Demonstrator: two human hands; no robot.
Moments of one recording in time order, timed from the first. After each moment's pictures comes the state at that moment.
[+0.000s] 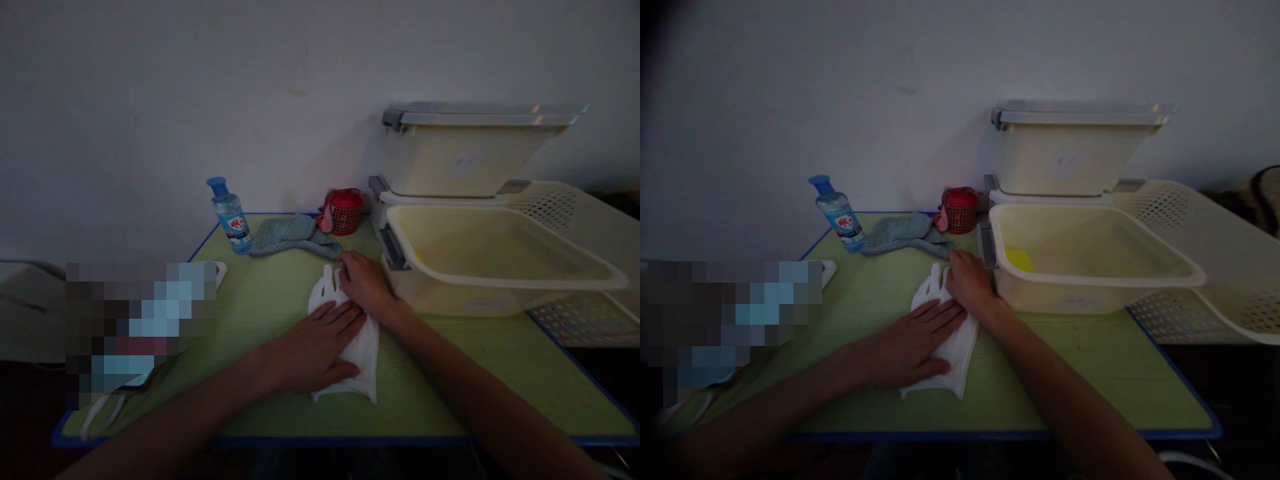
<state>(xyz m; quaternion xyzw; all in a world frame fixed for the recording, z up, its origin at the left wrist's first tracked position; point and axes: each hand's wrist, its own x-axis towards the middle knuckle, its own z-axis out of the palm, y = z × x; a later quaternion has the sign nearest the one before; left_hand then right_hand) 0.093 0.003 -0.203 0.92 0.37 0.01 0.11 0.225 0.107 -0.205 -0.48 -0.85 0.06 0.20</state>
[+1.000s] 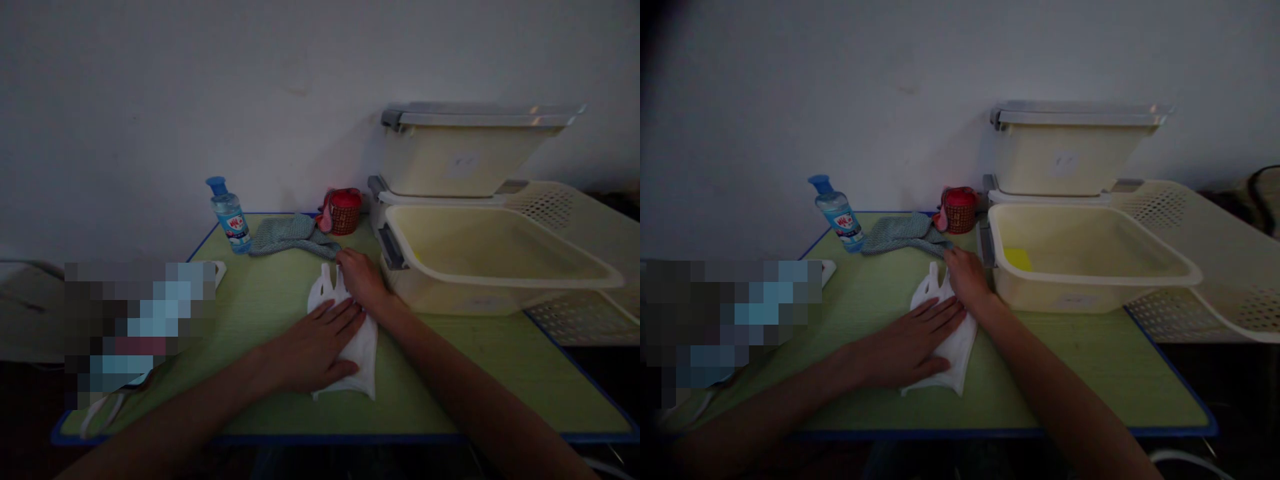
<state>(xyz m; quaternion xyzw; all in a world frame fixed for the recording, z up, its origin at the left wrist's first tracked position) 0.096 0.002 -0.201 0.92 0.38 -0.01 0.12 0.222 0.115 -0.208 -0.46 -0.87 0.00 0.16</state>
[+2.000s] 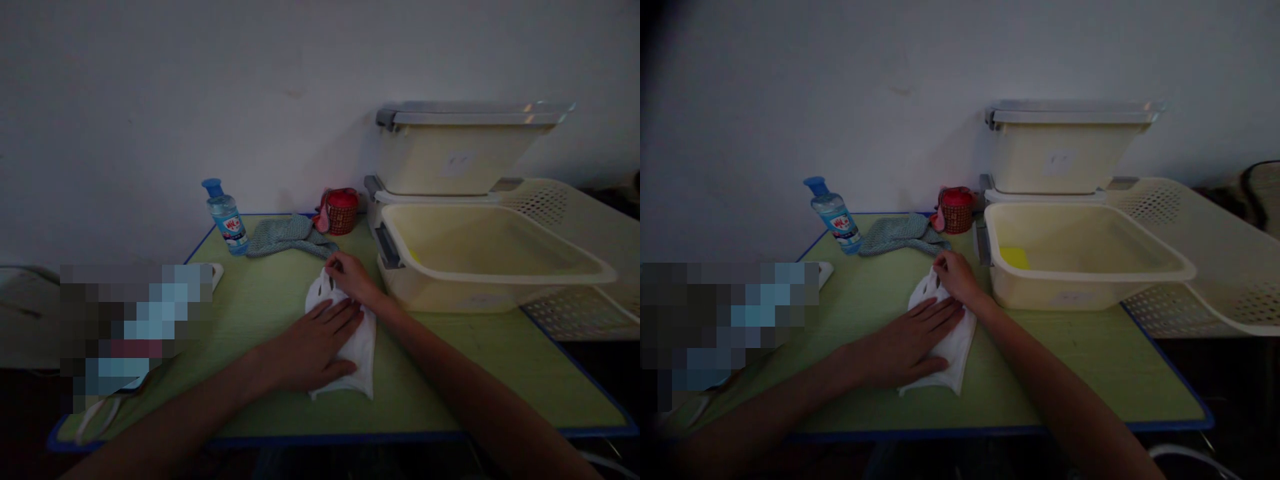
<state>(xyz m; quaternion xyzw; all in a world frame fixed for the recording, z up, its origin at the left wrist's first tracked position) 0.094 0.003 -0.204 0.92 0.37 0.01 0.11 0.212 0.121 -0.218 -0.44 -0.79 0.27 0.32</state>
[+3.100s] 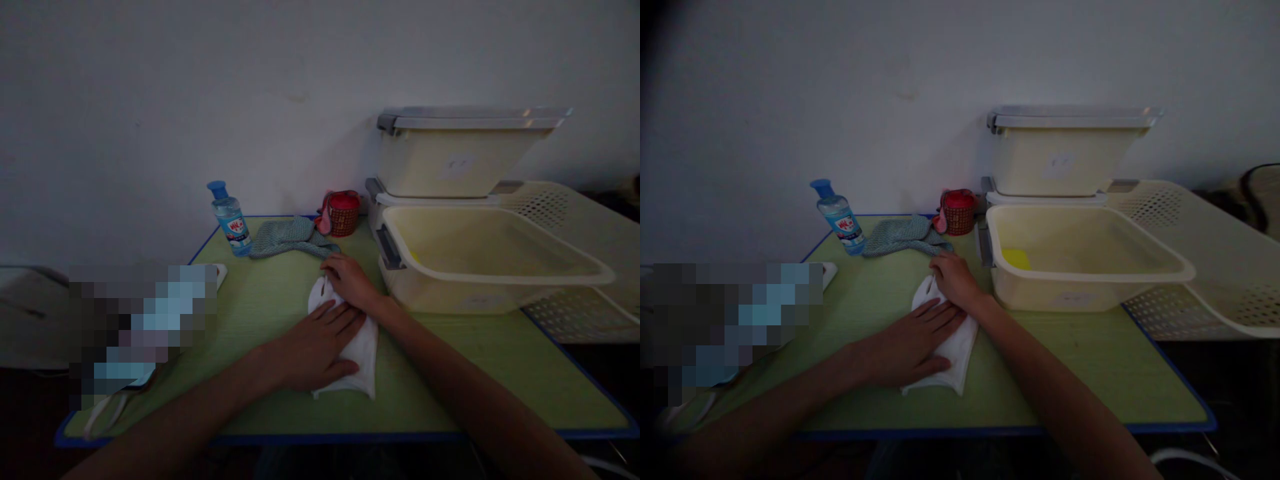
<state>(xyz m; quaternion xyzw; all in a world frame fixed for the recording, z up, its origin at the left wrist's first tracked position) 0.095 0.003 -0.201 0.93 0.36 0.00 0.09 0.210 0.116 -0.213 -0.36 -0.88 0.14 0.26</state>
